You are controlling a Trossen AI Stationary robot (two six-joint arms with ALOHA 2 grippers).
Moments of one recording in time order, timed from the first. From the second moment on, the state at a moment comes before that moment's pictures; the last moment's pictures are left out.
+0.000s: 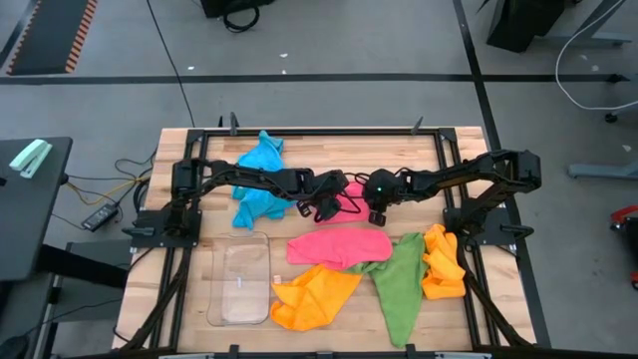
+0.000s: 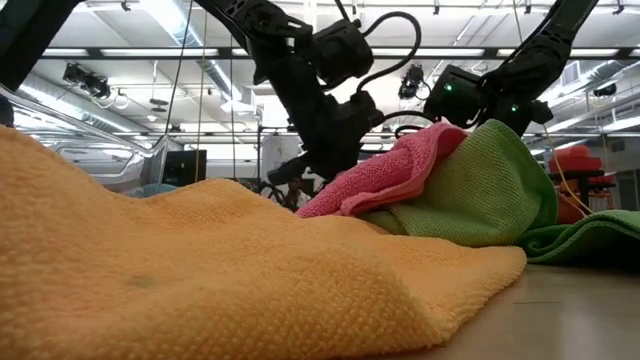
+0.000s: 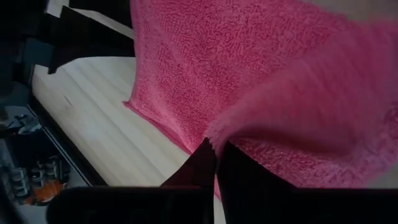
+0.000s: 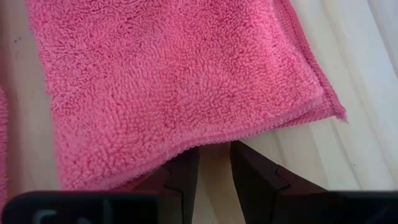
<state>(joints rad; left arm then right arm) 0.12 2.02 1.42 -0.35 -0.23 1.26 -0.25 1.52 0.57 -0.07 0.08 -0.04</state>
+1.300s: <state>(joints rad) 0.12 2.02 1.42 -0.39 -0.22 1.08 -0.25 1.50 0.56 -0.11 0.08 -0.01</state>
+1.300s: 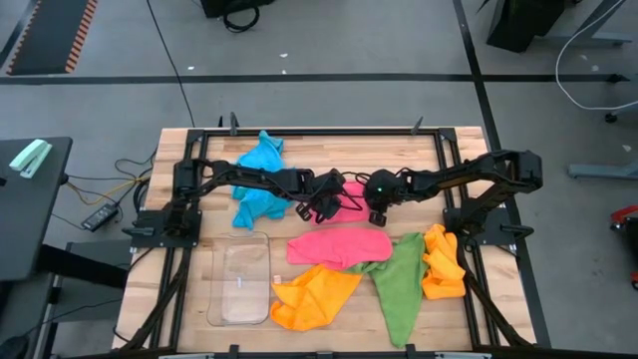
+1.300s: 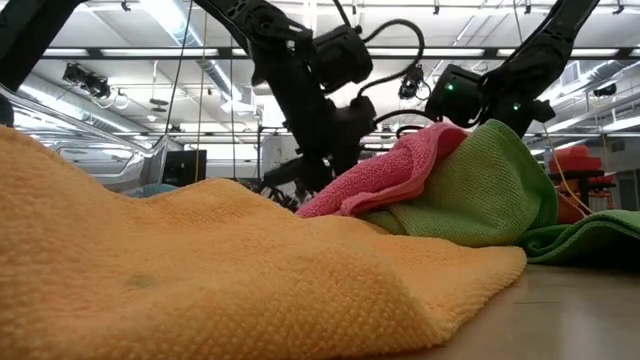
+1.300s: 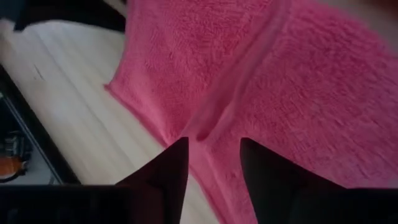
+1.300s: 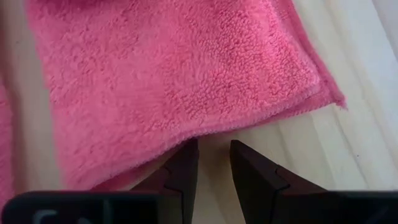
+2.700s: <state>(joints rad) 0.05 2.00 1.42 -0.69 -0.25 1.30 0.00 1.22 0.56 -0.19 0.31 0.20</state>
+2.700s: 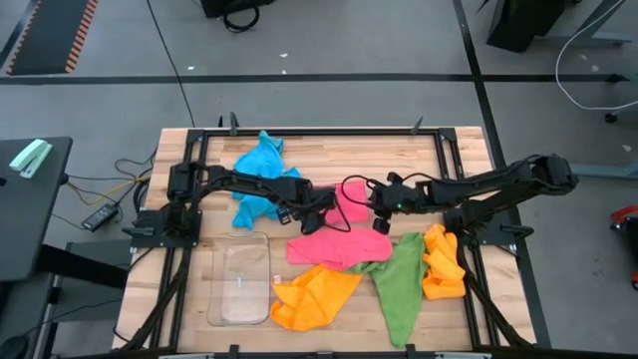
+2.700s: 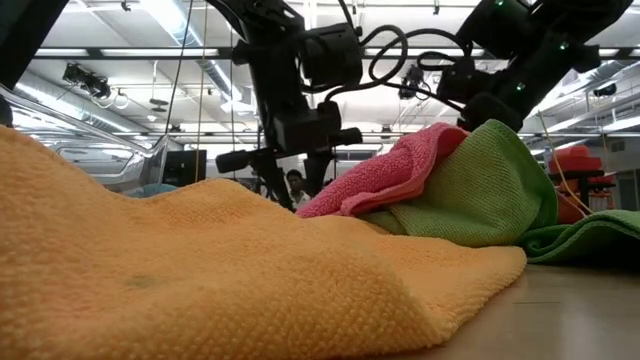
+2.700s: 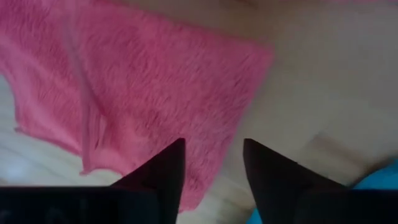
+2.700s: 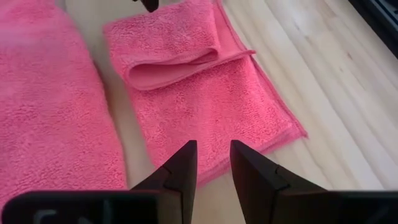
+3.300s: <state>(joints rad) 0.06 1.98 1.42 -0.85 -0.27 1.16 0.06 1.20 0.51 -0.21 0.37 0.29</state>
